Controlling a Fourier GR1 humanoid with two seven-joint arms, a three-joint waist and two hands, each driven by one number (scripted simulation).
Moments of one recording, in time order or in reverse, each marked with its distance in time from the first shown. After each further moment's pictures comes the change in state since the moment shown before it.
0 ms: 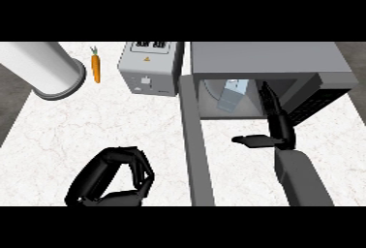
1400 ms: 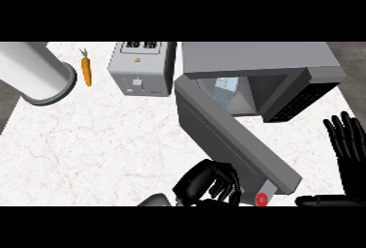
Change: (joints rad) left arm -0.466 -0.013 -0.714 0.642 0.151 0.590 -0.097; right arm 0.583 -0.114 0.024 -0.938 -0.264 0.244 0.328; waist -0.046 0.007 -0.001
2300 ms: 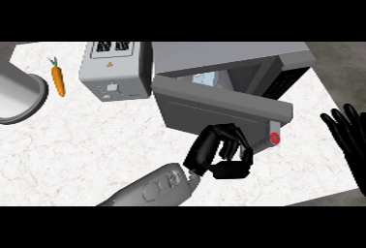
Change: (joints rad) left arm -0.314 -0.001 -0.060 0.128 0.397 0.382 -0.112; right arm -0.041 -0.109 0.043 -0.174 -0.203 0.198 0.139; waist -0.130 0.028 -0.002
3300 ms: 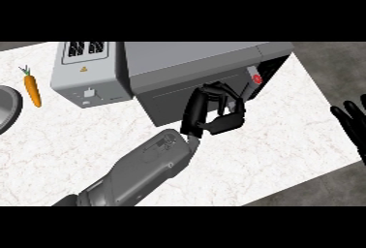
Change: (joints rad) left arm -0.169 -0.006 0.173 0.138 0.306 0.049 -0.131; right arm -0.063 -0.074 -0.011 -0.068 -0.198 0.043 0.118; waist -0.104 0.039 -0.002
